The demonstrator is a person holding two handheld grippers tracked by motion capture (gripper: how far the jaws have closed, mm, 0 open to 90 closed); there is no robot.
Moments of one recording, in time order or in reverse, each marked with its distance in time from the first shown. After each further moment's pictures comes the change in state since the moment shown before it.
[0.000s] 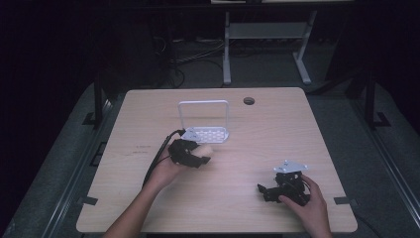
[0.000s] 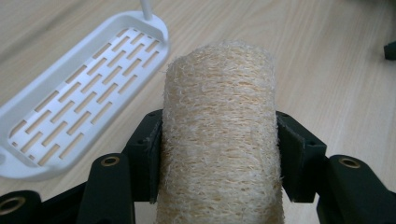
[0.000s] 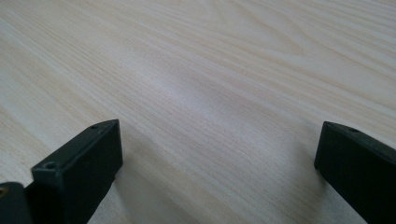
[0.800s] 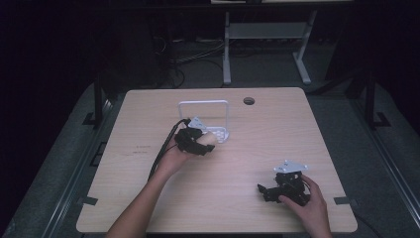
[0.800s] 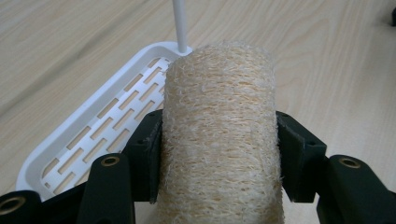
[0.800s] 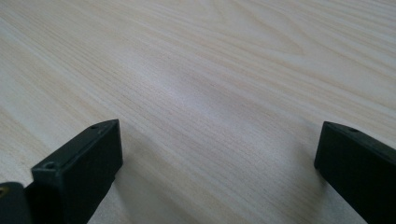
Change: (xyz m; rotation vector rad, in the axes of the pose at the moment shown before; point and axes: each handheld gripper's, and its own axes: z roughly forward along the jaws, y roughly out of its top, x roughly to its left) left arm 0.022 0.026 0.020 0.000 0.045 -0.018; right arm 0.000 0.000 0.000 -0.001 0.001 -0.002
